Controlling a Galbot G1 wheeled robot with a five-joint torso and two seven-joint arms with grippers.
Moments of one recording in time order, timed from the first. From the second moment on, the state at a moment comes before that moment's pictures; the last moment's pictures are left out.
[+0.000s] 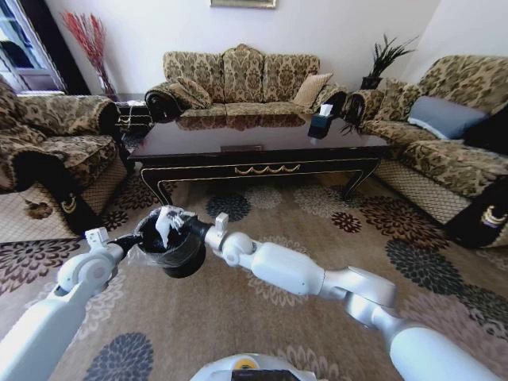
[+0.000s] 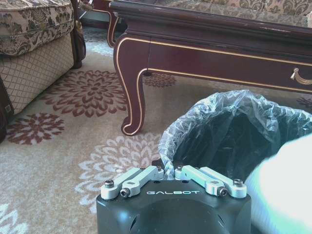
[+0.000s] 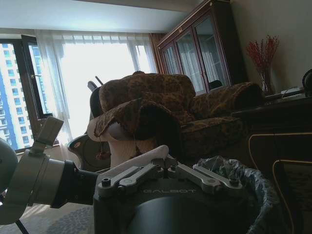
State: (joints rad) left arm 1.23 -0.76 -0.68 -1.91 -1.13 0.57 -0.37; right arm -0.25 1.32 -0.79 1.47 1.04 0.16 -0.04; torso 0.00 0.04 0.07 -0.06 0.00
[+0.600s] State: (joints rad) left arm 1.24 -0.76 -0.69 -1.92 -1.13 0.57 -0.37; right arm -0.25 1.33 -0.77 1.44 0.99 0.16 -0.06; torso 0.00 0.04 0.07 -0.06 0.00
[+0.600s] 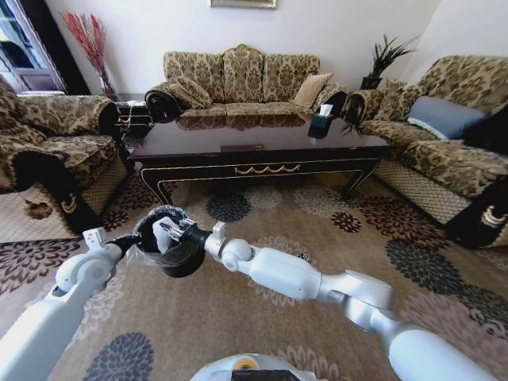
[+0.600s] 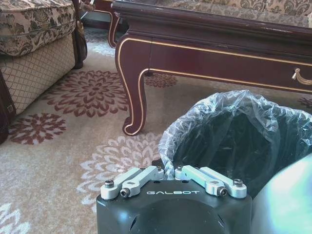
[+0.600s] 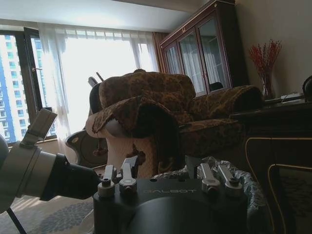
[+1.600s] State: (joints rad) left arm 1.28 -0.75 -0.70 -1.95 -1.13 0.57 -0.38; right arm -0.50 1.15 -0.39 1.31 1.02 -0.01 0.35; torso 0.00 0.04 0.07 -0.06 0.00
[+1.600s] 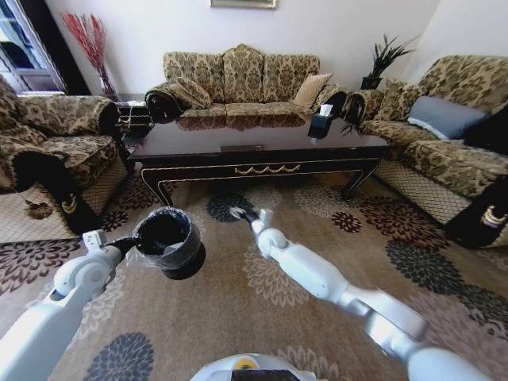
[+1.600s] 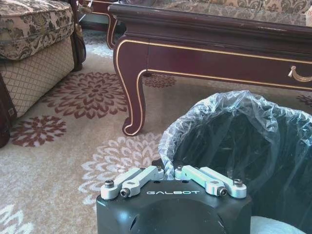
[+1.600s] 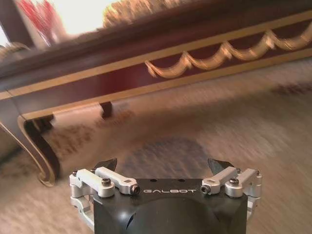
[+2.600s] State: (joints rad) left arm 1.29 -0.74 -0.70 -1.97 -1.13 0.57 -0.39; right arm -0.76 1.17 -0.17 1.17 0.89 0.04 0.29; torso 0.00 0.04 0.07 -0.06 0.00
